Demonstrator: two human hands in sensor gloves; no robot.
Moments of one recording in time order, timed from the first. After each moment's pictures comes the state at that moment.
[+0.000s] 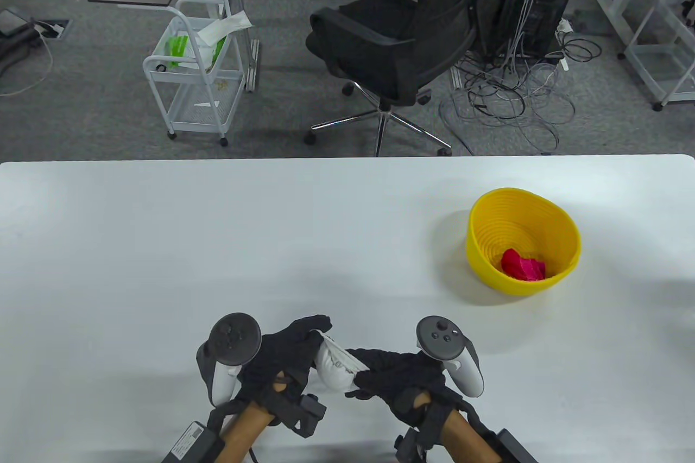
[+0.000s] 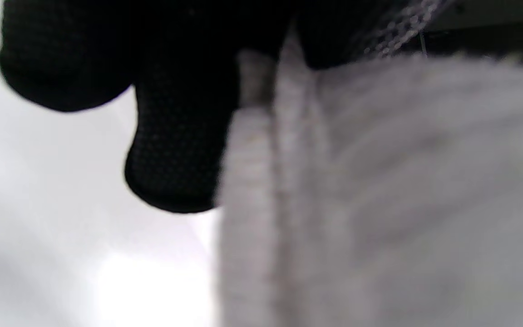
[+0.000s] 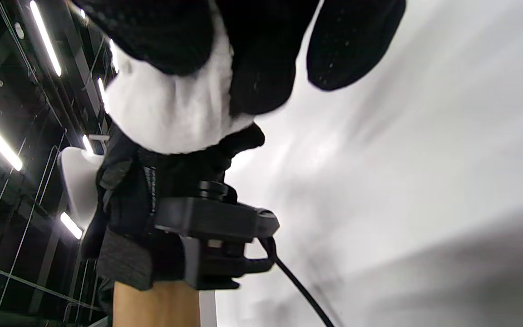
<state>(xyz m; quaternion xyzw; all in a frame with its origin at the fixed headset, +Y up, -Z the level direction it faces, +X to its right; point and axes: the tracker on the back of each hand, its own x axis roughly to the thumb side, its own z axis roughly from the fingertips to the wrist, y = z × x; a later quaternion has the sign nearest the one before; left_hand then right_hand) -0.162 -0.718 -0.253 -0.07 -0.02 0.57 0.82 0.089 -0.731 -0.241 0.17 0.34 0.72 0.58</state>
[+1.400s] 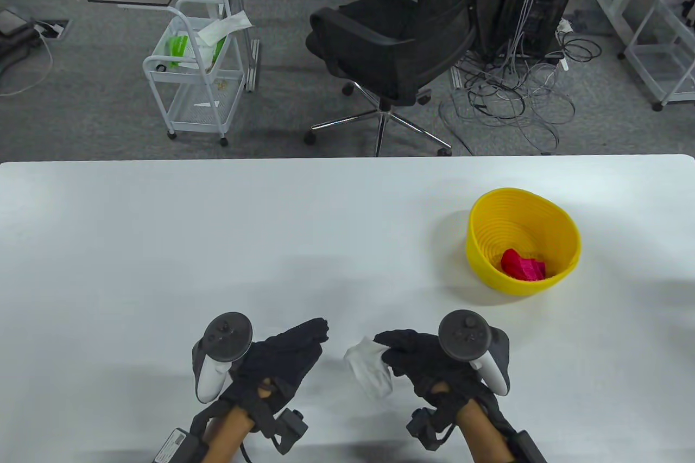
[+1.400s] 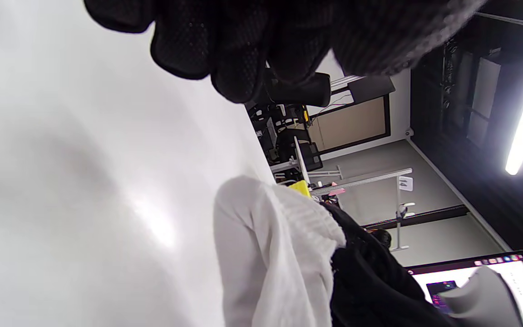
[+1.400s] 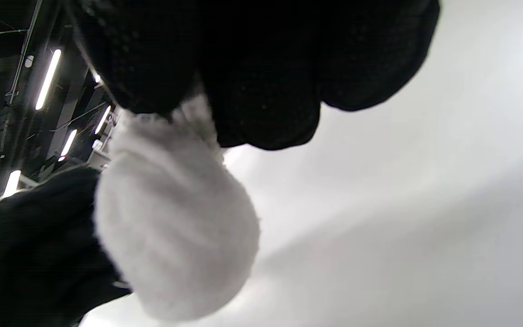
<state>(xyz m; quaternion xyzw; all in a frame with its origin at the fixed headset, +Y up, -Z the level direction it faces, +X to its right) -0.170 -0.726 -0.250 -0.15 -0.09 0.55 0.81 0.137 -0.715 -0.256 0.06 0.11 0.91 0.40</state>
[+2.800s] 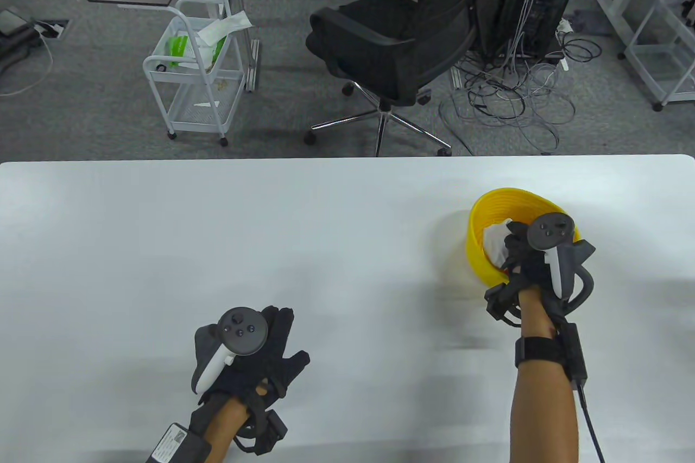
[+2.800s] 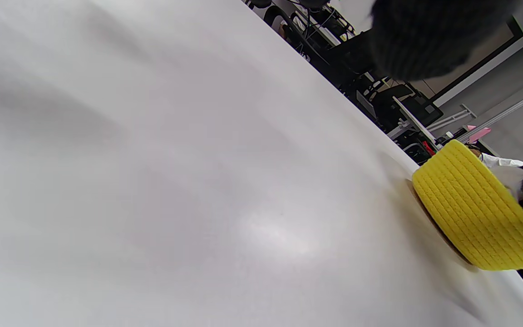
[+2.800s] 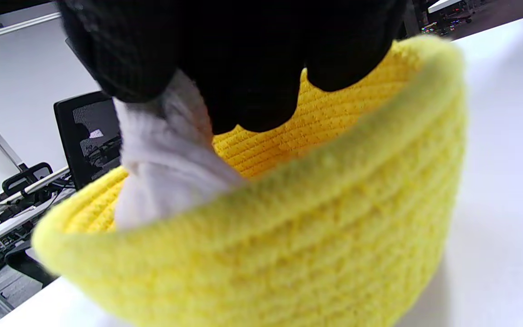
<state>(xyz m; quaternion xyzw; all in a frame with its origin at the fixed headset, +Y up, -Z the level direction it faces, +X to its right) -0.184 -0.732 -0.256 -0.21 -0.01 0.33 0.92 0.285 -0.683 -0.390 -0.31 -0.04 0.92 0.22</state>
